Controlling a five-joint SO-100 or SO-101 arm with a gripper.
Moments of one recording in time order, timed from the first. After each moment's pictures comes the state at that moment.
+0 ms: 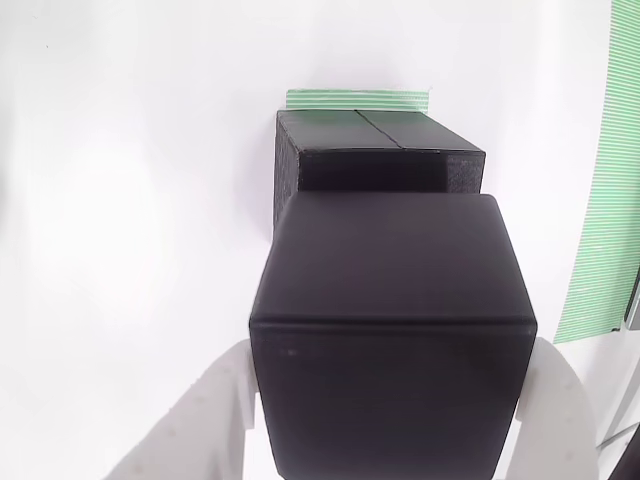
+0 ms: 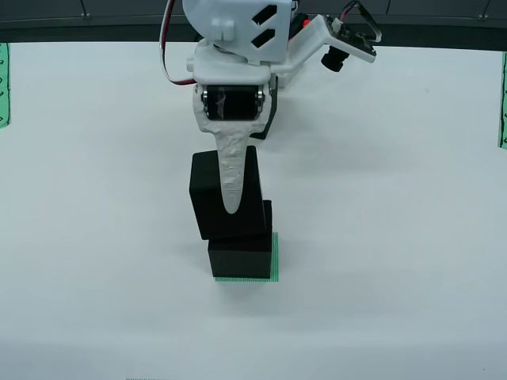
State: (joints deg) arm 0.5 95.4 87.6 90.3 -7.7
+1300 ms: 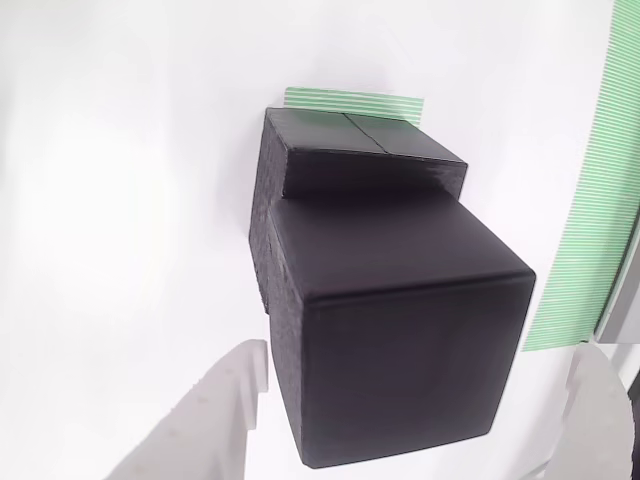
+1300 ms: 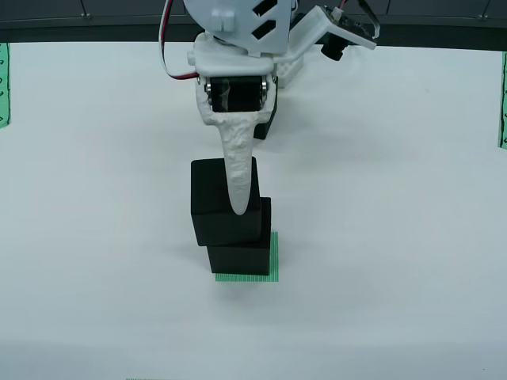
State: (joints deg) arm 0.4 98.0 87.8 90.2 -13.0
